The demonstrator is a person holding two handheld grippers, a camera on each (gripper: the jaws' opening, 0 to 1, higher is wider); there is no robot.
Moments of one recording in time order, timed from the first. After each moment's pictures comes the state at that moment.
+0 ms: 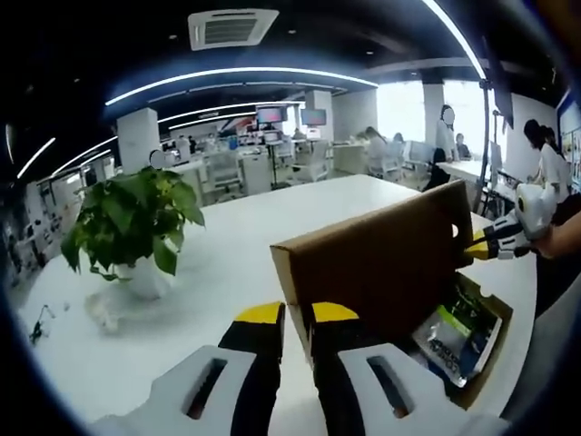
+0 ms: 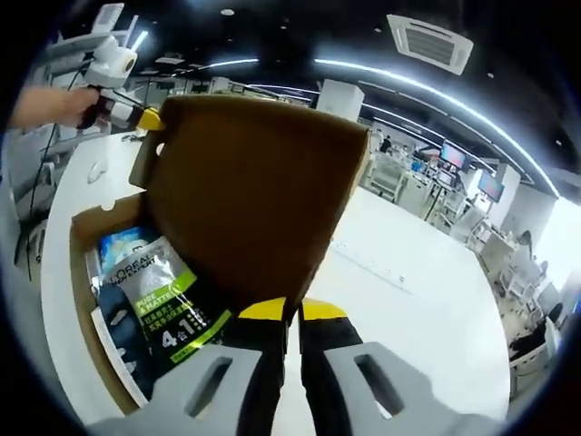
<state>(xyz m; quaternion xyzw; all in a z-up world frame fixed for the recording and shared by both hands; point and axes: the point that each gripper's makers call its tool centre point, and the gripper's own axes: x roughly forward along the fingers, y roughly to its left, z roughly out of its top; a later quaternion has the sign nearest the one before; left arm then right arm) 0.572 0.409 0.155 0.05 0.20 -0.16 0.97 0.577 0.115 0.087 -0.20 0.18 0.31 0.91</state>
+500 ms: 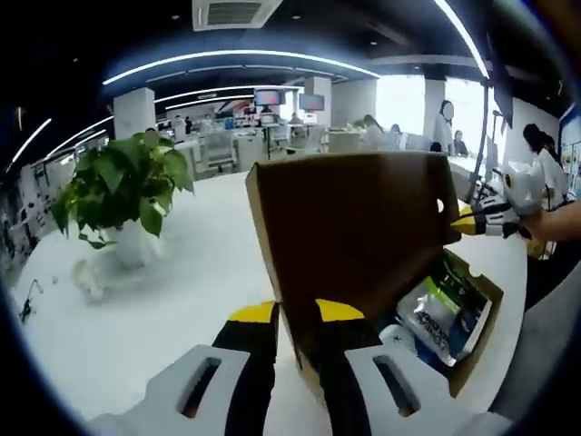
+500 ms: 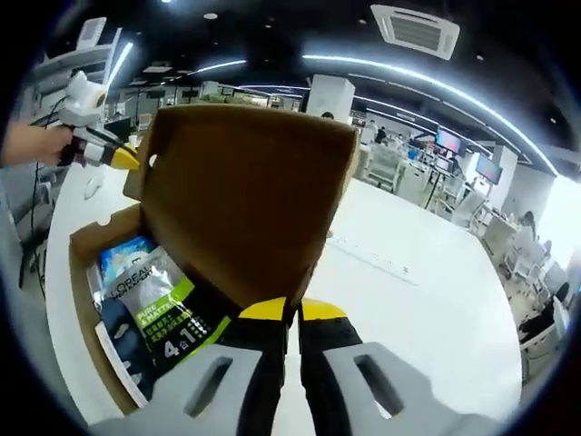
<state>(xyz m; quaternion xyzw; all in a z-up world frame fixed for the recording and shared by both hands) 0.540 0.397 0.105 0.04 0.26 -0.17 0.95 0.583 0.115 0.085 -0.16 0.20 0.30 0.92</state>
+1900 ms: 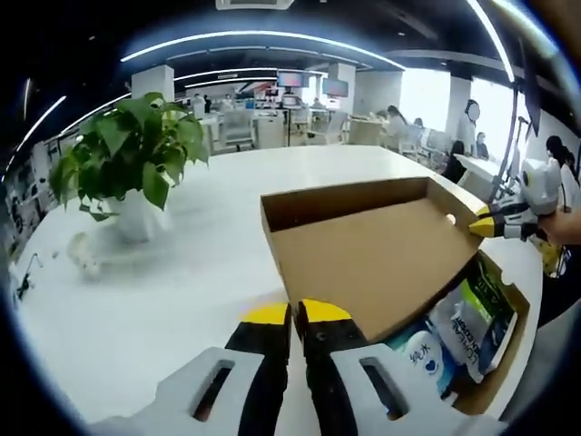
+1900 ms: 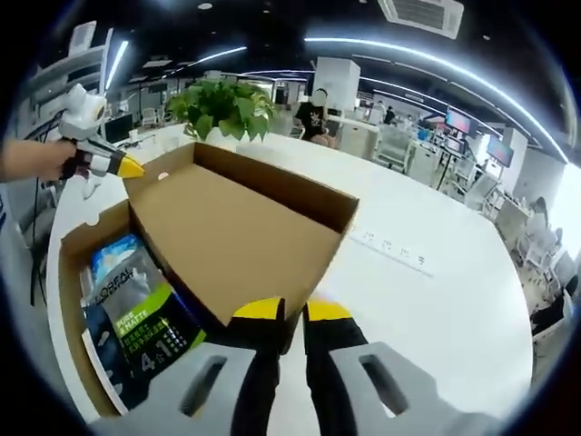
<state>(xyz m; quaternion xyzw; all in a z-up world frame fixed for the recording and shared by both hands) 0.582 0.415 0.074 0.01 0.29 -0.13 0.95 0.615 0.123 0.060 -0.15 0.25 0.32 0.90</state>
